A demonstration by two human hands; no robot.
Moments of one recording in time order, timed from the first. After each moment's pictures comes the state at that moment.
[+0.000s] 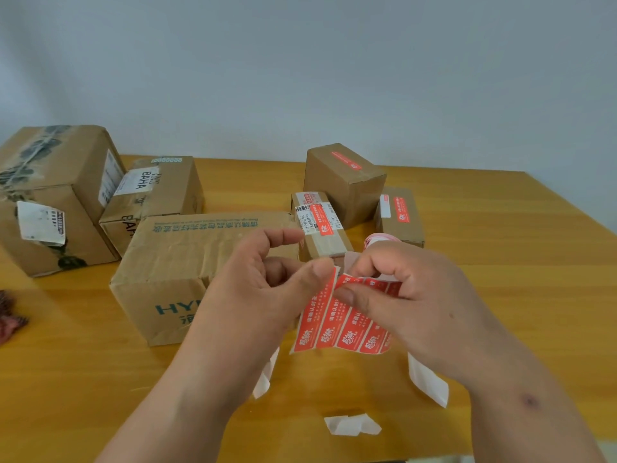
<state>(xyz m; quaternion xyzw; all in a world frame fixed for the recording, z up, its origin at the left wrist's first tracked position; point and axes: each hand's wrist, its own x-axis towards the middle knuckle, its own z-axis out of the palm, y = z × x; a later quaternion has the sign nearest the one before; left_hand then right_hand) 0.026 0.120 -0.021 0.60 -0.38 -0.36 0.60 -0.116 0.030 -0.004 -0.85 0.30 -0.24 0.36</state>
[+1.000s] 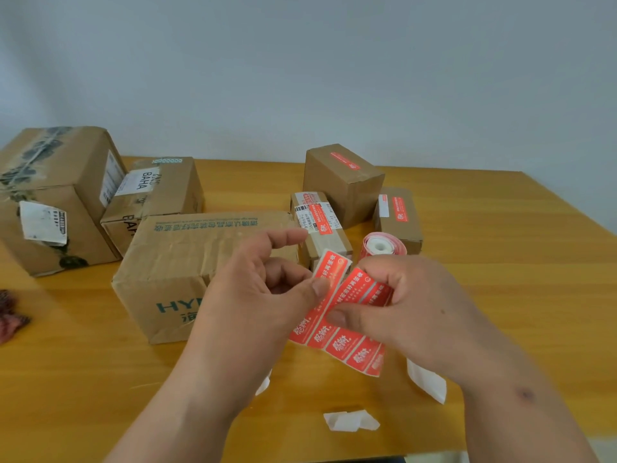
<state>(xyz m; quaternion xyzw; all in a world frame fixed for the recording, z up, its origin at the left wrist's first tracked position) 0.025 0.123 -0.027 0.59 -0.38 -0.35 0.62 -0.119 0.033 -0.006 -0.83 0.33 -0.17 0.42</state>
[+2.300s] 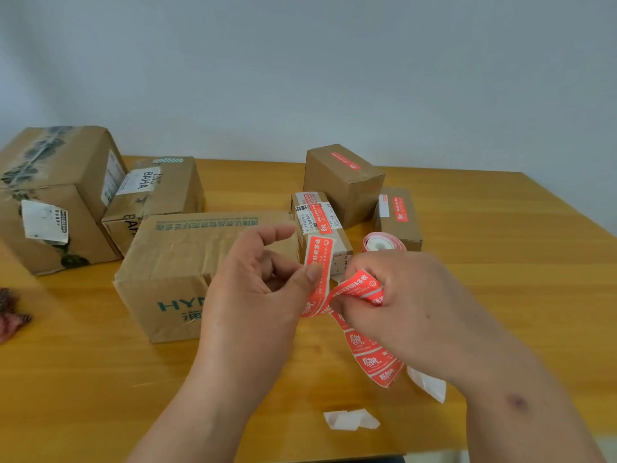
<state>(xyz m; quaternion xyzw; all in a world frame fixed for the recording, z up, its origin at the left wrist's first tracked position) 0.015 0.119 -0.029 0.64 -0.37 -0.24 0.63 -0.113 0.038 0.003 -0.91 0.35 -0.13 0.19</state>
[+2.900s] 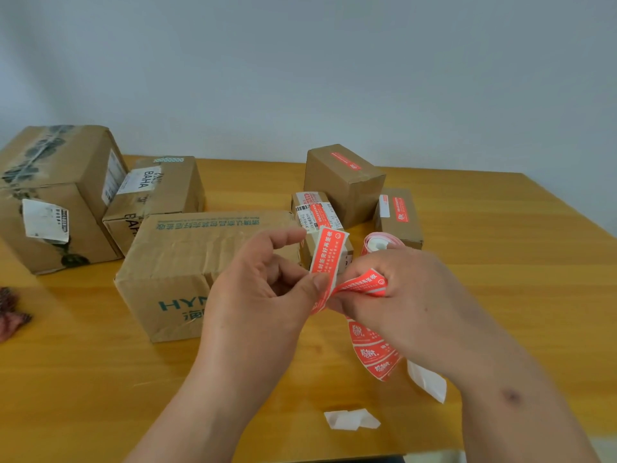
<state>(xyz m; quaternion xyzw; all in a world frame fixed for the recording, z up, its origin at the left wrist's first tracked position) 0.015 0.123 -0.029 0.64 -0.39 -0.24 0.62 -0.111 0.034 0.000 -0.89 0.35 -0.16 0.26</state>
